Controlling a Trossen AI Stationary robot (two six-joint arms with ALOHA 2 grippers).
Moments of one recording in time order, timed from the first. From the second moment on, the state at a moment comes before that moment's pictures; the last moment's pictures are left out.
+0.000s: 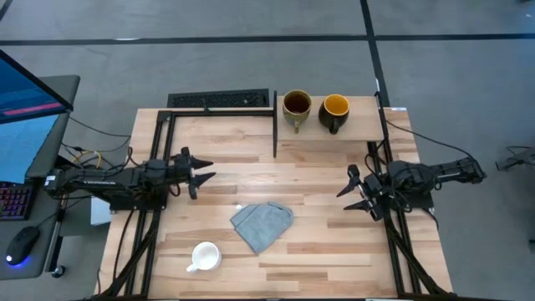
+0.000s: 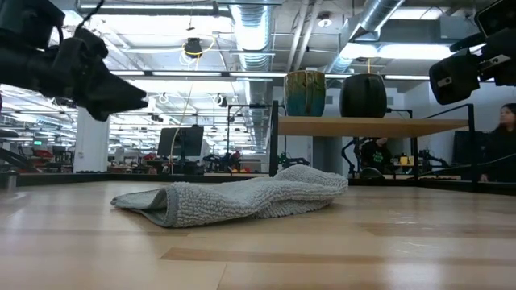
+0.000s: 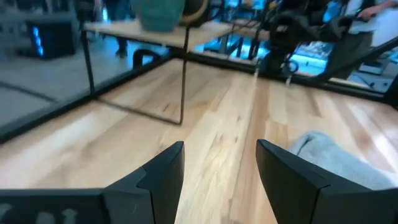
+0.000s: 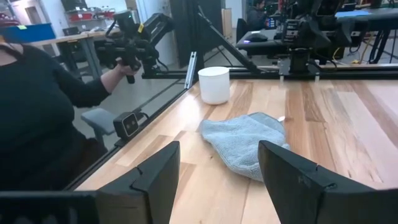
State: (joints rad) left arm 0.06 0.29 0.01 0.15 -0.23 -0.17; right arm 0.17 0.07 0.06 -0.10 -0.26 0.04
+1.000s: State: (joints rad) left arm -0.15 0.62 0.47 -0.32 0.28 -0.30; right arm 0.17 0.07 0.06 -0.12 -0.13 0.06
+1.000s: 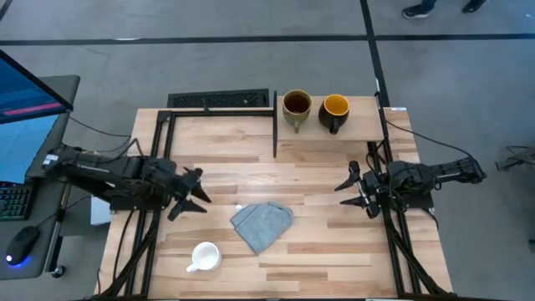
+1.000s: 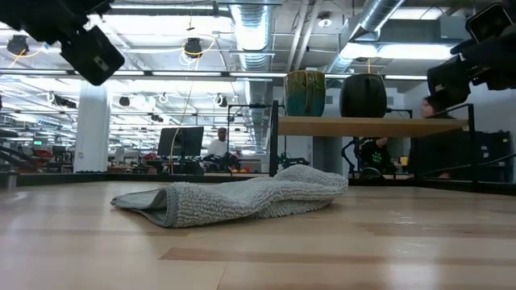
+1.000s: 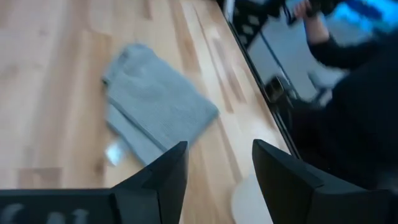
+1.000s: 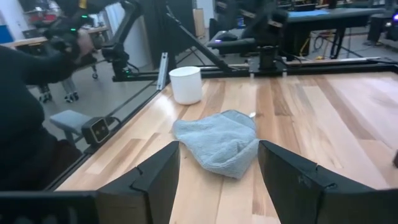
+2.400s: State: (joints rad) left arm -0.45 1.37 0.75 -0.52 0.25 -0.64; right arm 0.17 0.07 0.06 -0.12 -0.08 0.12
